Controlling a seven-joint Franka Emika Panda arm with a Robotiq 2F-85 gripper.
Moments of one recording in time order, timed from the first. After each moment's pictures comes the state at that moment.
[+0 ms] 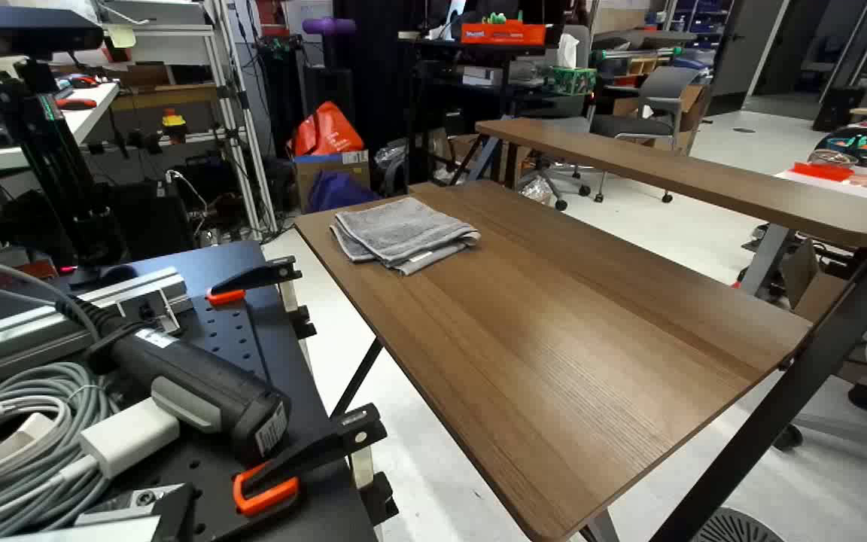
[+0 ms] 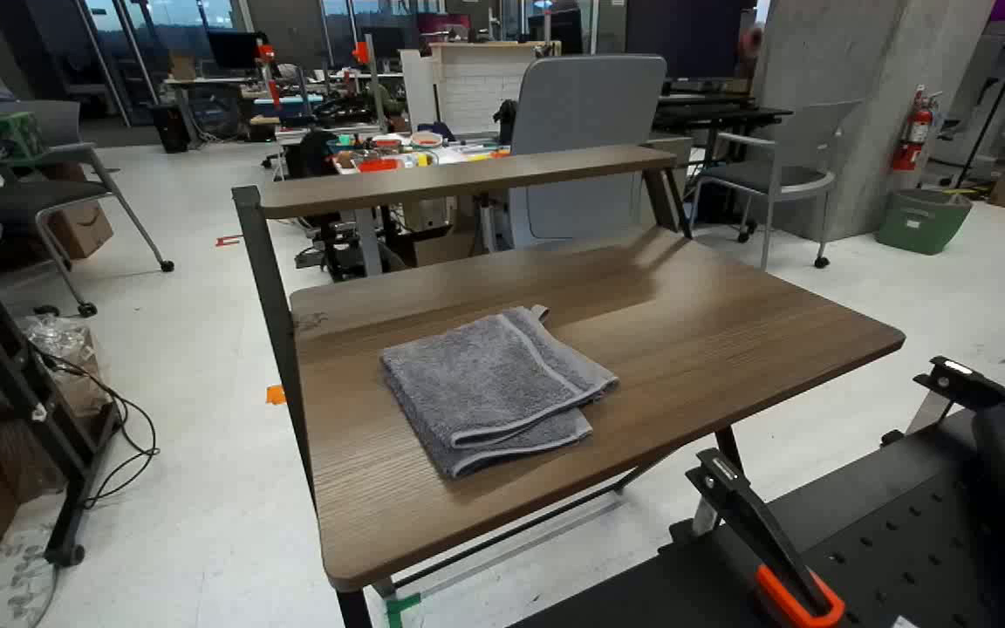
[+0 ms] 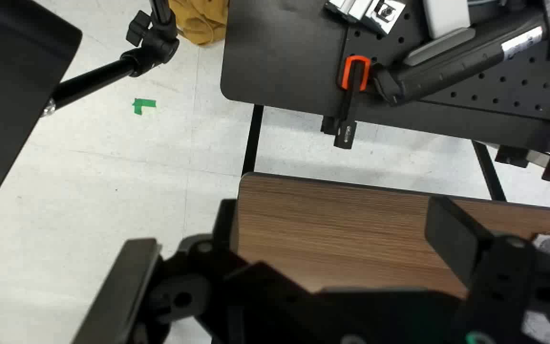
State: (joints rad) arm -0.13 -0.49 -0.29 -2.60 -0.25 2.12 -0.47
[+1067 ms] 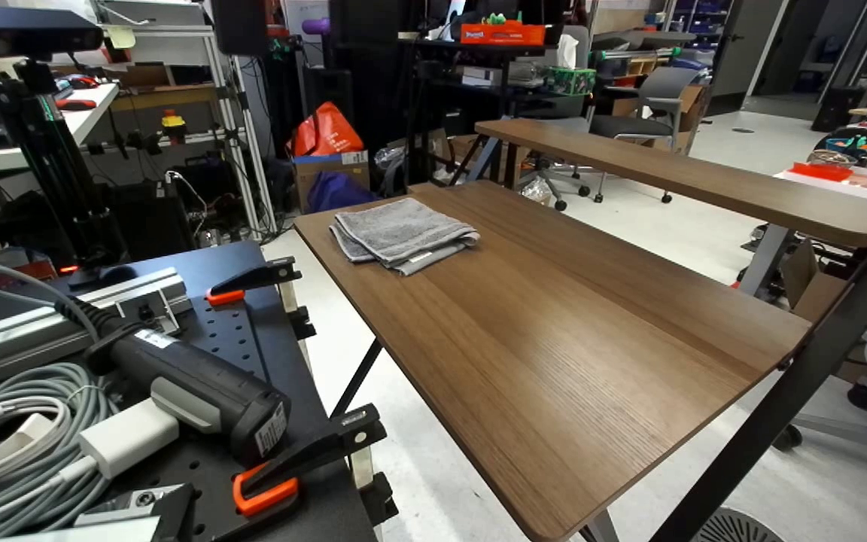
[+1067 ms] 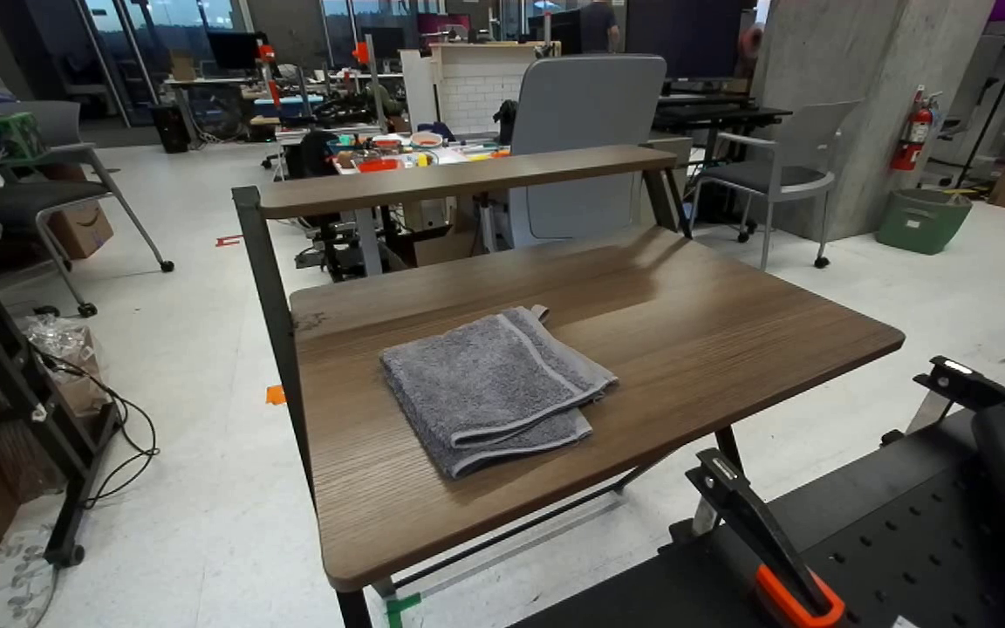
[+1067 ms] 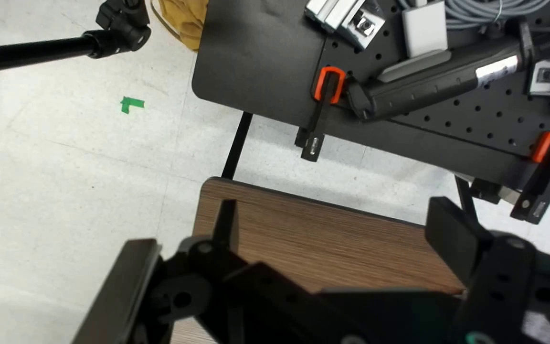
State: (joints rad) arm -0.10 -0.48 -0.19 -2.66 -0.25 2.13 -0.46
